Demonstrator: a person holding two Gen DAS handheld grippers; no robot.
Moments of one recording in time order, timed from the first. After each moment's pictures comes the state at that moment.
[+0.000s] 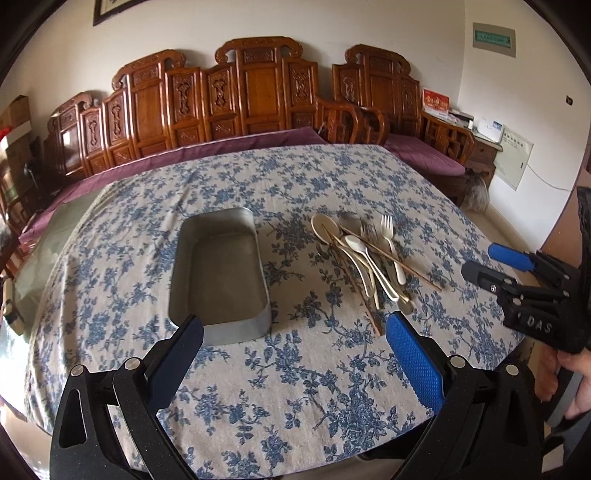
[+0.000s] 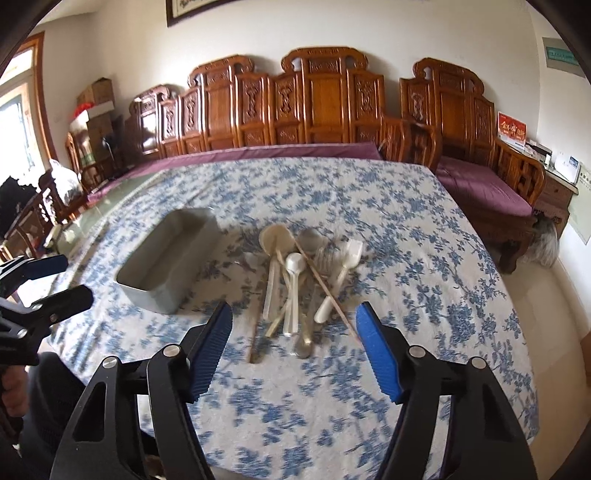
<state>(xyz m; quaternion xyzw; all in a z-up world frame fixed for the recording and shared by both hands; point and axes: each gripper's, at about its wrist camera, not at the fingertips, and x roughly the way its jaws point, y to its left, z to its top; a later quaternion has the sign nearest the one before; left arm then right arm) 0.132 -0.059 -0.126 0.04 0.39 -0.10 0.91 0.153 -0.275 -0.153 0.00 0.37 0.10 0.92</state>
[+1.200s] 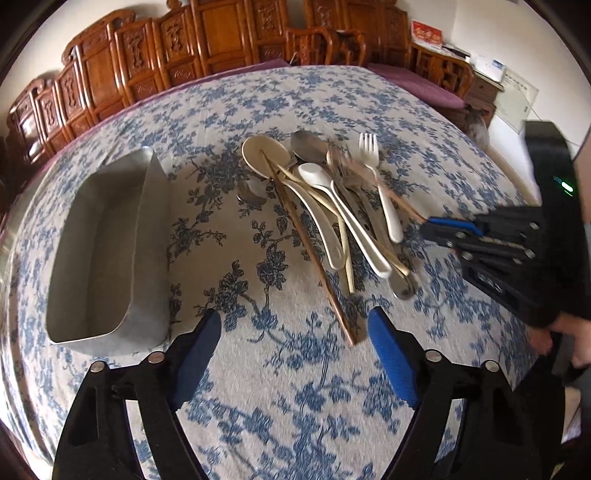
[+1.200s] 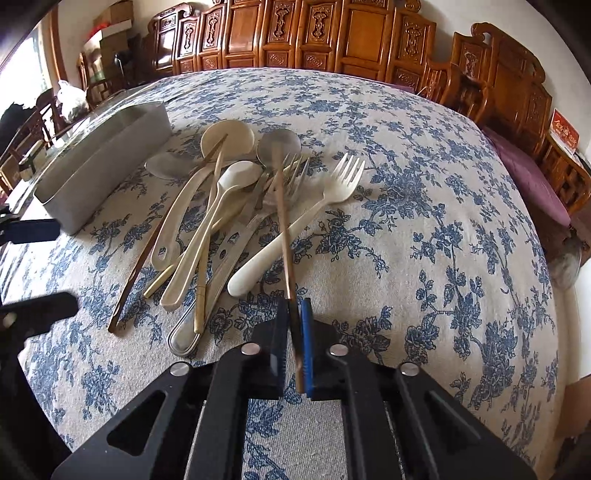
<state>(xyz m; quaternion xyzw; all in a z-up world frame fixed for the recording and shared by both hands) 0.209 -0.141 -0.226 0.08 0.50 -0.12 0.86 0.251 -0.308 -0.271 -0.09 0.47 0.17 0.86</state>
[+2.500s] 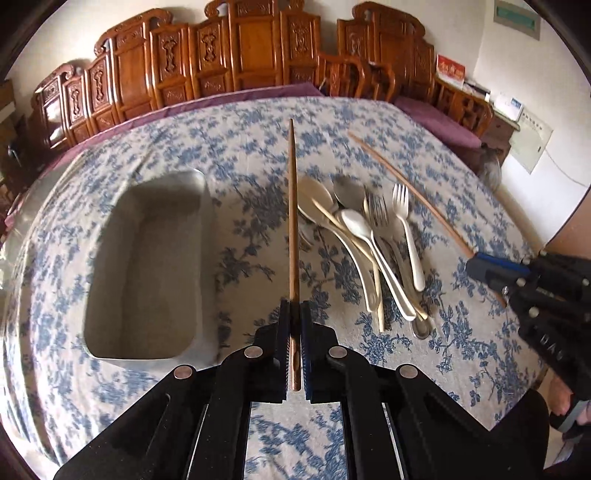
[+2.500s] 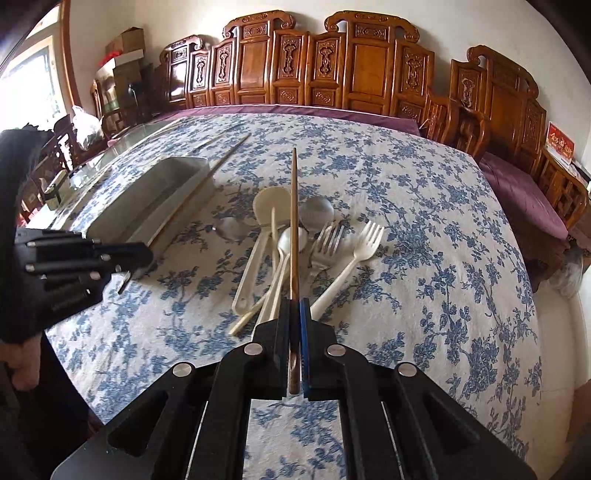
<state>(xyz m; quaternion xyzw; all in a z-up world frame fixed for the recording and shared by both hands) 0.215 -0.100 -0.185 0.04 0.46 -0.09 0.88 0.215 -0.277 -0.197 -0.06 0.42 0.18 0.89</state>
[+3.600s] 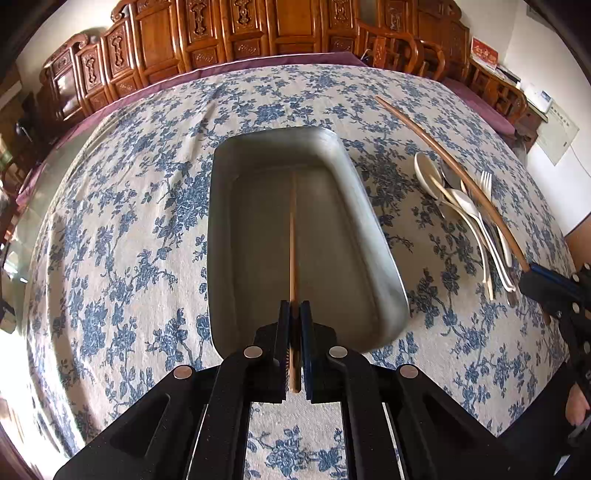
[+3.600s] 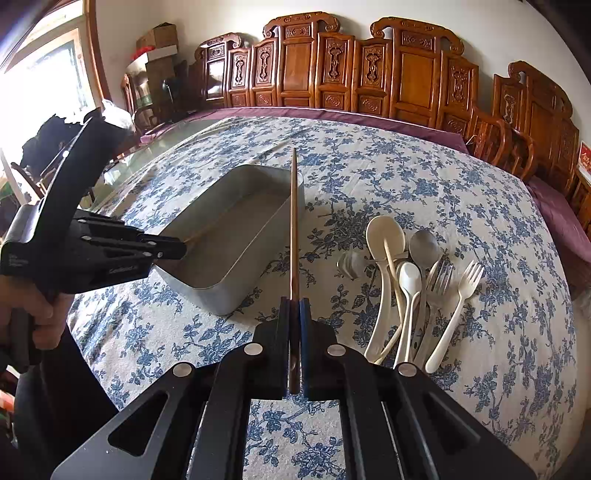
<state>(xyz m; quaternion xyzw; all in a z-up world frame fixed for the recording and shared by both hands) 0.248 0.023 -0.203 0.04 0.53 -0.06 0.85 0.214 -0.167 -0.185 -0.06 0.42 0.24 0.88</state>
